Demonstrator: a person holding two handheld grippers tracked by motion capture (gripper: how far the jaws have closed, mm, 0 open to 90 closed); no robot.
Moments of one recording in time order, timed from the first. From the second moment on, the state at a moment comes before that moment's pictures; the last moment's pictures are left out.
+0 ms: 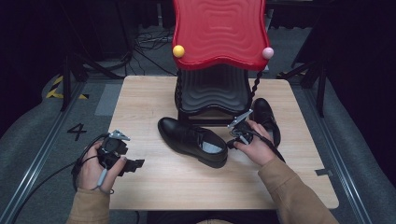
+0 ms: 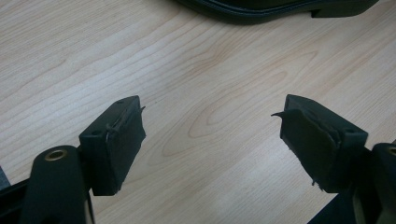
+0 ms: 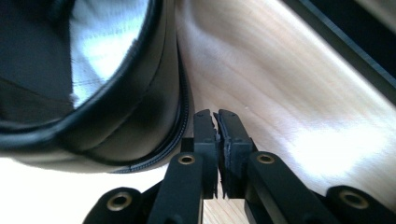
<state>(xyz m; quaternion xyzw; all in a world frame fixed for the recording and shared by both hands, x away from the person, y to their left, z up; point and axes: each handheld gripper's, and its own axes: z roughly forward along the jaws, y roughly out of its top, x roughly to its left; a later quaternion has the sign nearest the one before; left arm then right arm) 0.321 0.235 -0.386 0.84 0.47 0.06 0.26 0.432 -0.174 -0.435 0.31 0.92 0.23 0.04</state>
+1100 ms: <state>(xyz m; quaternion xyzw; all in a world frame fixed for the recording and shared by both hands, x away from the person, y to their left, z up) 0.322 0.234 -0.387 0.84 0.47 0.06 0.26 0.398 -0.107 -0.403 0.16 0.97 0.21 -0.01</state>
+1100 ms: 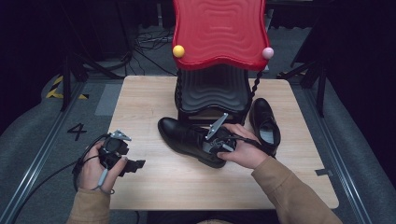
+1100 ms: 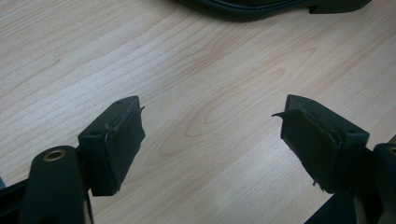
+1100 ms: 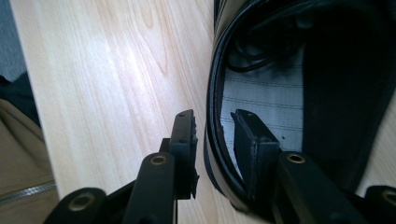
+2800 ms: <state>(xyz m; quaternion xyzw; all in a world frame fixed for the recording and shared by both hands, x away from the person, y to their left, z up) 0.338 0.220 -0.389 0.85 0.45 0.05 0.26 0.305 -0.135 -0.397 0.31 0.93 0.21 0.05</state>
